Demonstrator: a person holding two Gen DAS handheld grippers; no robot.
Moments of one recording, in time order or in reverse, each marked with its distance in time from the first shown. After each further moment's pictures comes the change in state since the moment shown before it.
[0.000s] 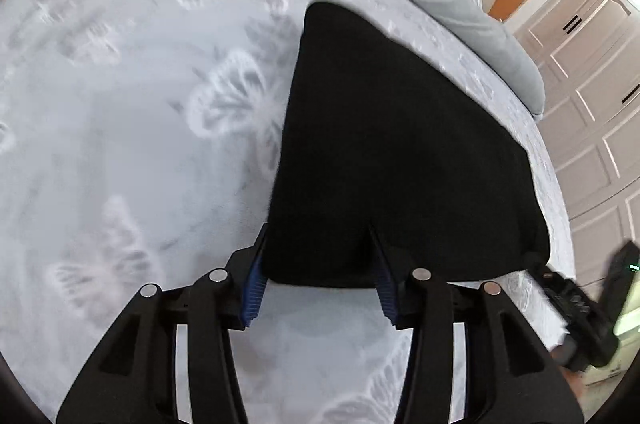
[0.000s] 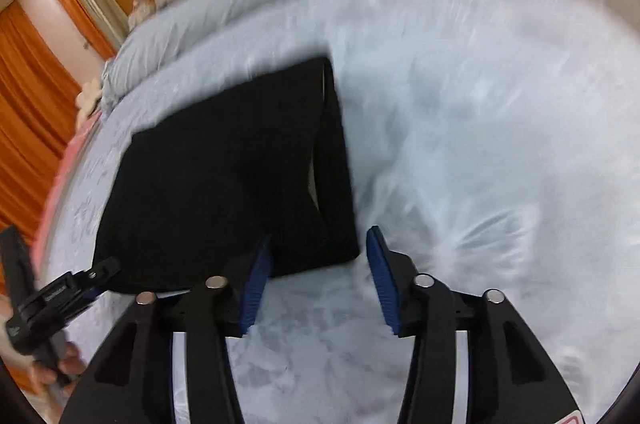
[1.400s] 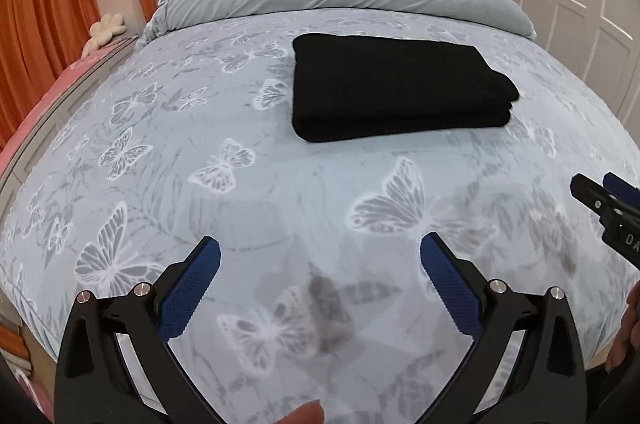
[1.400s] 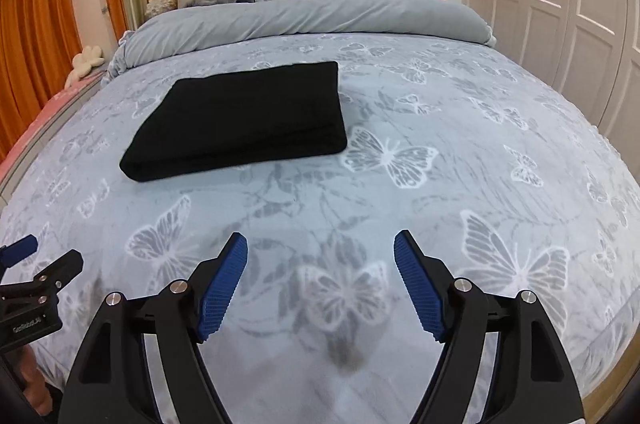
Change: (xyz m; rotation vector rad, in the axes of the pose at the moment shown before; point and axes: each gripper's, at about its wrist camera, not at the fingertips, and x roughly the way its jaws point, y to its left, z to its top) left arm -0.112 -0.048 -0.159 0.401 -0.196 0.297; right arm -0.118 0.026 -0.130 -0.175 -0.126 -0.152
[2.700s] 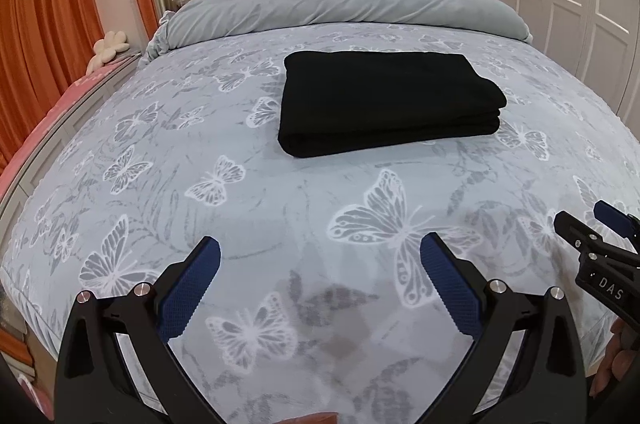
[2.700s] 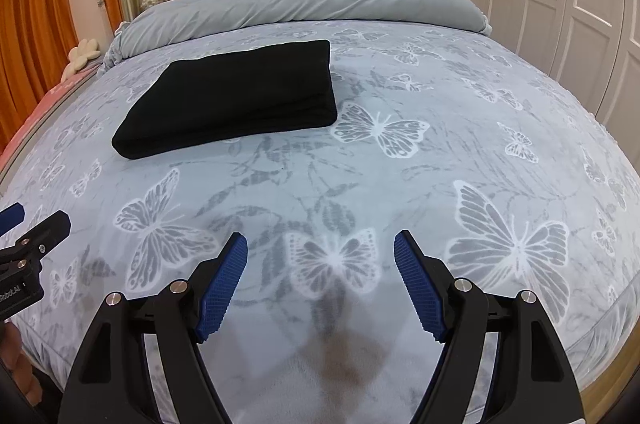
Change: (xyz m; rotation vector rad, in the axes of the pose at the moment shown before) left arm -0.011 -0.022 0.002 0.014 -0.054 0.025; right arm 0.003 -0.010 -0.020 0.002 0.027 -0.010
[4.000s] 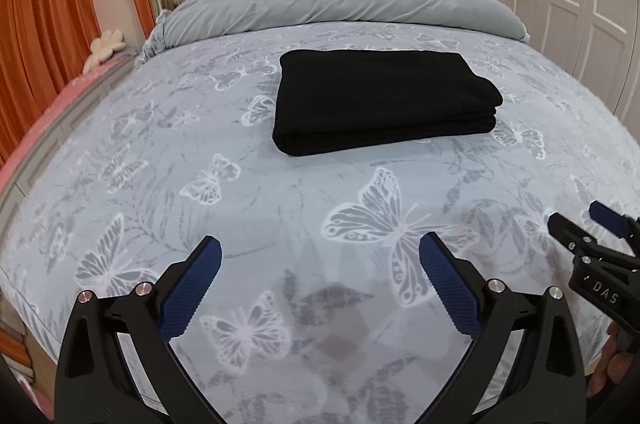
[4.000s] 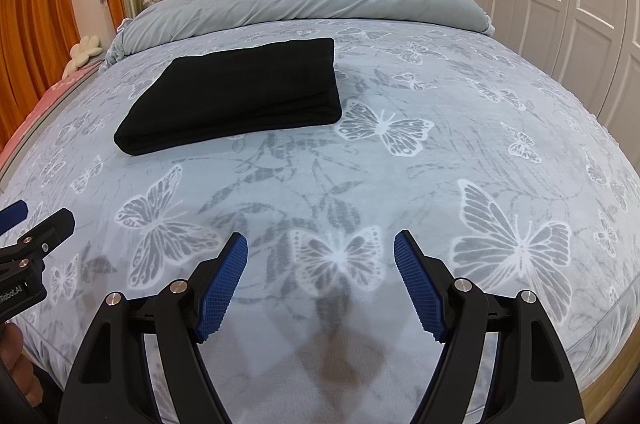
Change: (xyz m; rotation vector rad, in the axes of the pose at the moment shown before) left arm 0.001 0.001 0.000 -0.018 0.012 -0.022; right arm 0.000 0.003 0.000 -0.005 0.005 0.005
